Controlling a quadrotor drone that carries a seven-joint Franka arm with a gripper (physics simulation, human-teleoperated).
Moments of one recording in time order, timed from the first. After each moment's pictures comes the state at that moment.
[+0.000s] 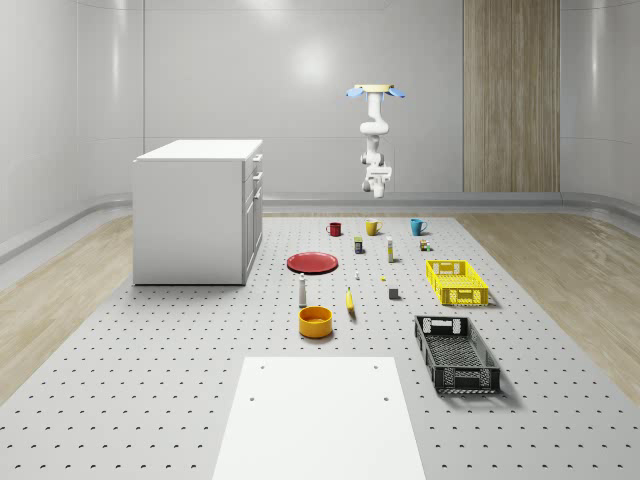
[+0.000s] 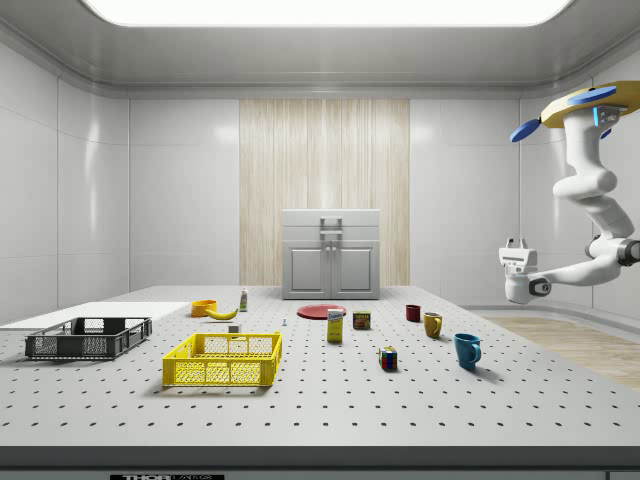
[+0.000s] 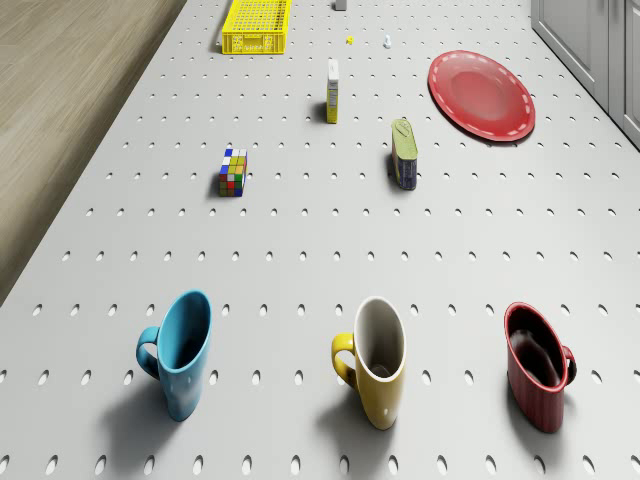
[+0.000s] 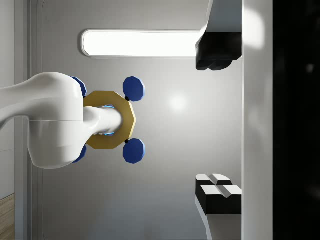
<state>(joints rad) -0.01 -0.70 0.00 -2.05 0.00 1.36 0.78</state>
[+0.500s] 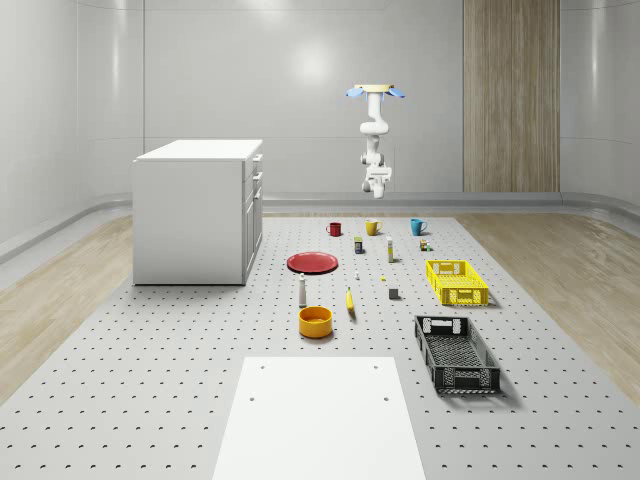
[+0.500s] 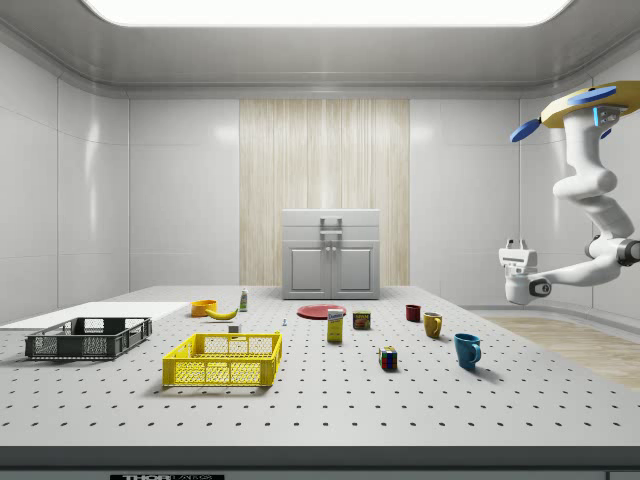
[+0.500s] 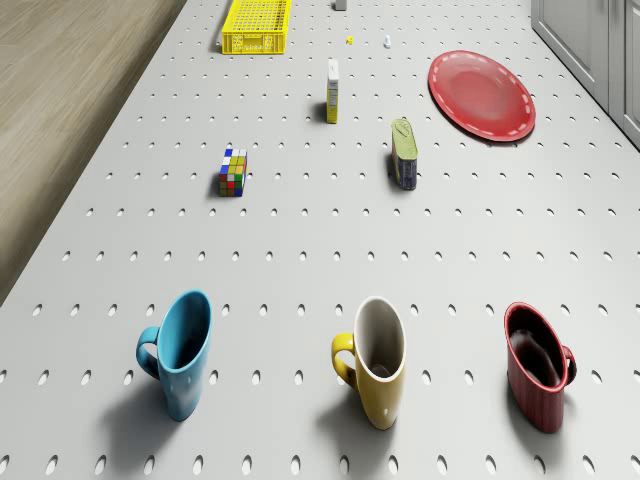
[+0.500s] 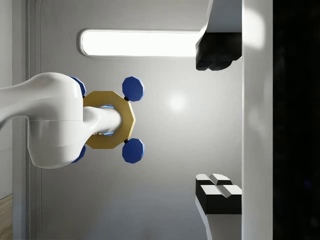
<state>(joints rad) -0.01 -0.70 0.00 -2.04 0.00 1.36 0.78</state>
